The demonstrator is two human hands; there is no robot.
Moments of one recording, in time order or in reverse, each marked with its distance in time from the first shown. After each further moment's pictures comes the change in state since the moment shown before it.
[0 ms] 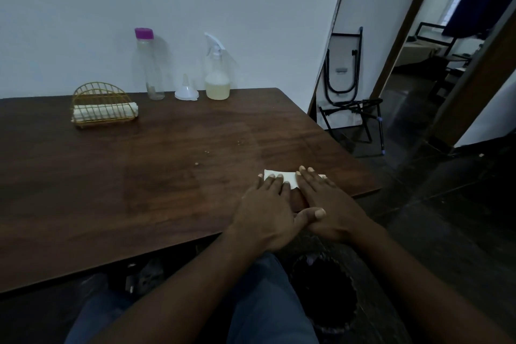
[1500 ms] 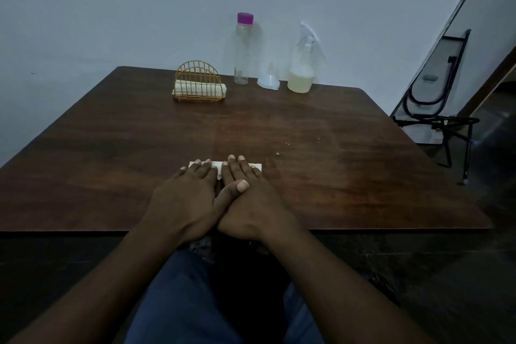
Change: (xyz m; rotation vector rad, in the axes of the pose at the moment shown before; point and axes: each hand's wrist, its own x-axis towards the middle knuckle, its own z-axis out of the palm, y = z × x) left_hand -0.156 -0.179 -0.058 -0.033 -0.010 -0.537; right_hand 0.096 -0.269 -0.001 0.203 0.036 -0.349
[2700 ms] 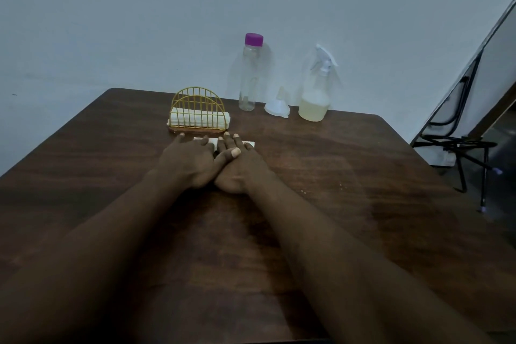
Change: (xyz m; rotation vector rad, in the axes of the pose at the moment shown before) left_hand 0.215 -0.078 -0.007 0.154 0.025 0.012; right_hand 0.217 0.063 -0.028 -0.089 -0.029 0.025
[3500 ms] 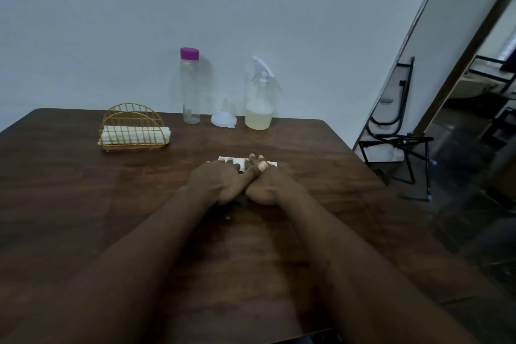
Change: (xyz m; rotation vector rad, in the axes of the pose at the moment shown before) left_hand 0.030 0.167 -0.005 -0.257 -0.101 0.078; right_hand -0.085 0.158 -0.022 0.092 -0.081 0.239
